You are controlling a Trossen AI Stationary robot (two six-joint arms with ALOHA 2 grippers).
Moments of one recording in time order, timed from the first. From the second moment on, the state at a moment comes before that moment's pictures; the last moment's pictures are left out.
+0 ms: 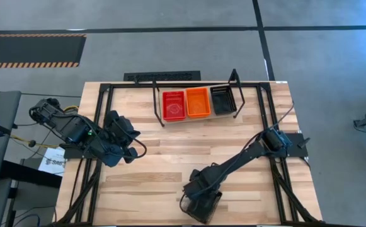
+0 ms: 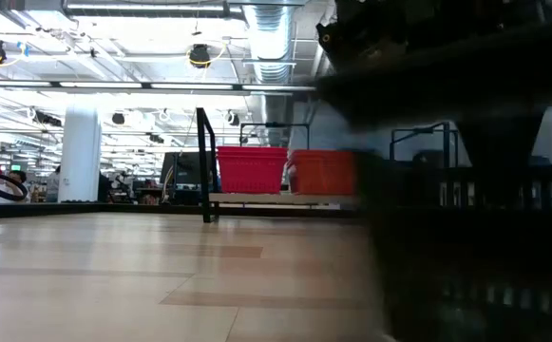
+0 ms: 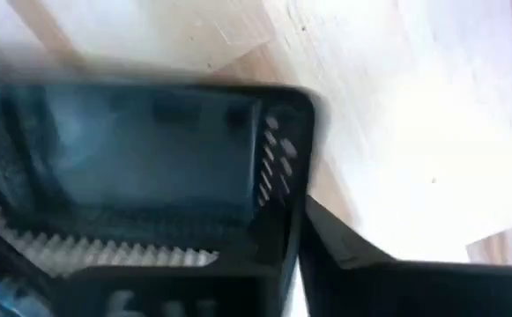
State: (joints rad) left arm -0.55 1.33 1.64 -1.44 -0.72 -0.93; right arm 0.48 2.17 1.75 -1.18 -0.08 0.96
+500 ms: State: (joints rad) left arm -0.55 1.33 1.64 -1.45 -0.72 -0.92; right arm 0.17 1.94 1.99 -1.54 0.32 0.44
